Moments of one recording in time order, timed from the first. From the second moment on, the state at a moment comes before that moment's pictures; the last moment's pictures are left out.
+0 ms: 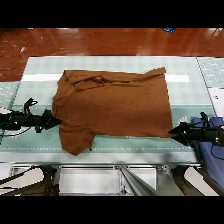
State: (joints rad) left arm 0.48 -1.32 0.59 0.83 -1.13 -1.18; right arm -0.63 -1.05 0.38 -0.95 1.18 1.35
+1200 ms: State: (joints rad) left arm 0.54 -0.91 1.63 0.40 -1.22 -1.20; right arm -0.28 -0.94 1.86 -0.97 1.28 1.43
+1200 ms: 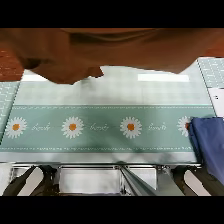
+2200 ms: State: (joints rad) left arm 0.12 -0.69 1.48 1.48 -1.33 -1.53; right arm -0.28 -0.65 1.46 -1.22 1.53 1.57
